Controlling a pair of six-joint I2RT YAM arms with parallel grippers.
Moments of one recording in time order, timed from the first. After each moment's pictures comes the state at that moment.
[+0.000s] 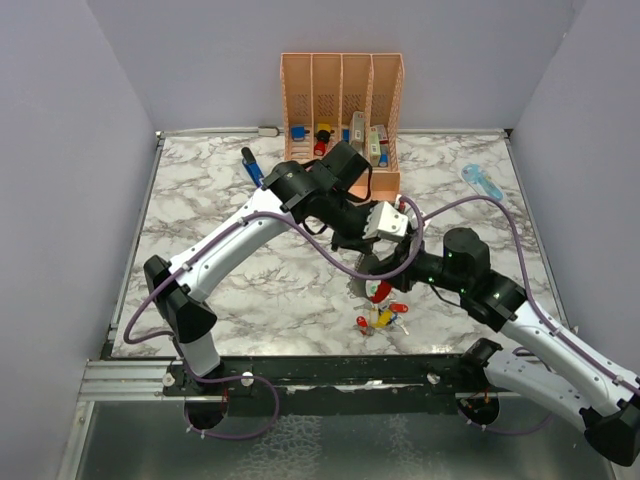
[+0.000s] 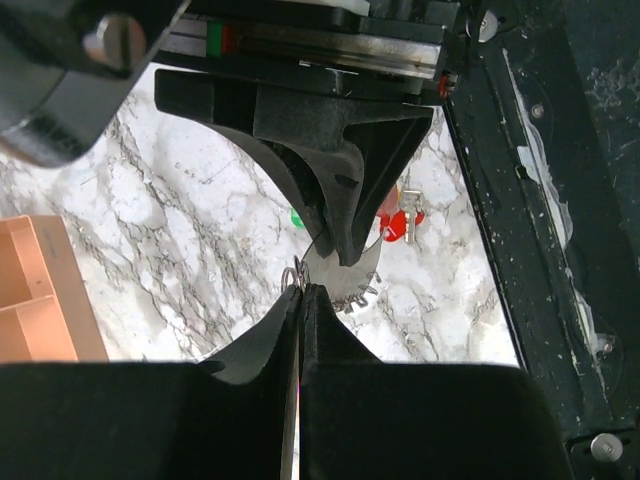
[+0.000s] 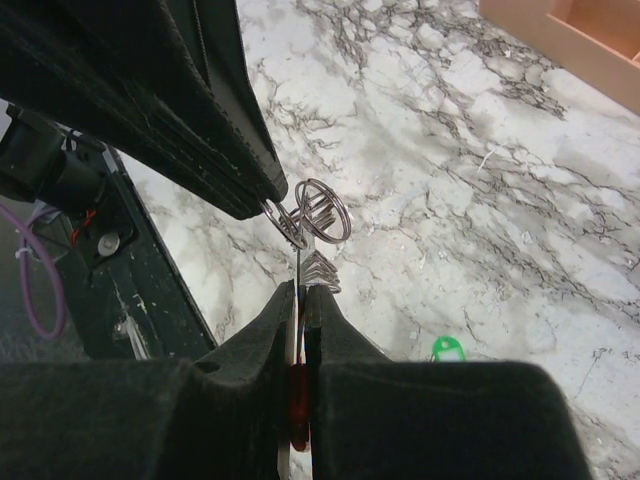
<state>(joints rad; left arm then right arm) -0.87 1.71 1.91 -1.17 0.63 0.81 0.68 0.78 0.66 -0.20 -0.35 0.18</state>
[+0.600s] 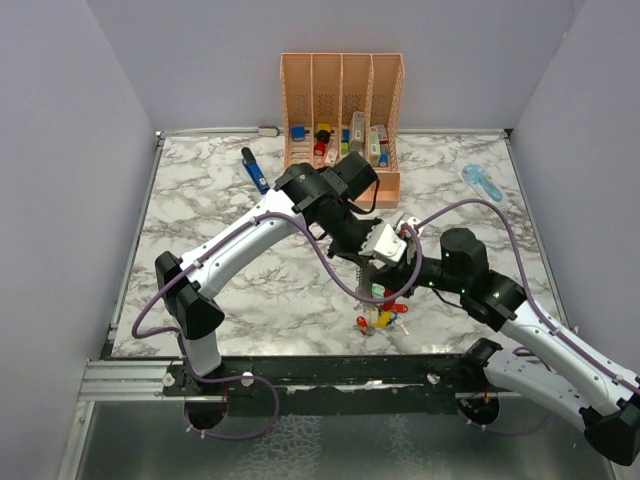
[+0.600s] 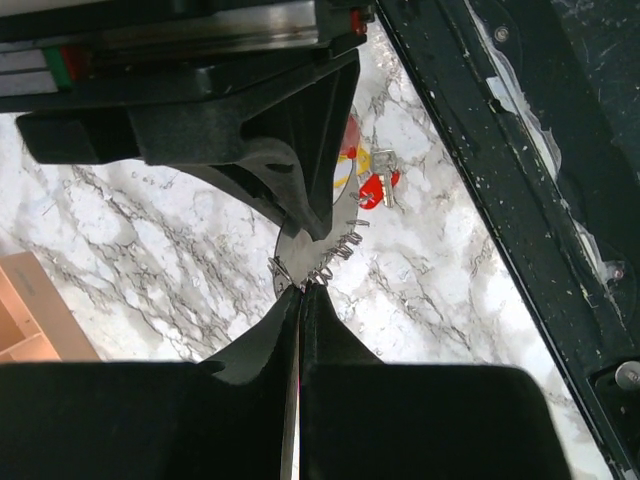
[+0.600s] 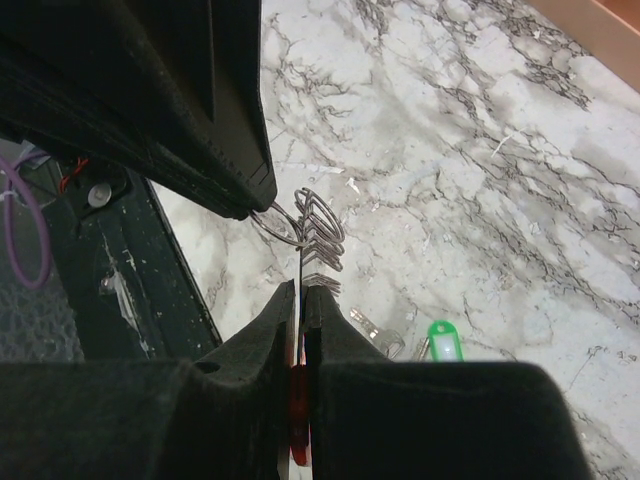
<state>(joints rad) -0.90 1.77 1.97 -1.35 0.63 1.05 0.68 0.79 0.67 -0.26 -0.42 0.08</state>
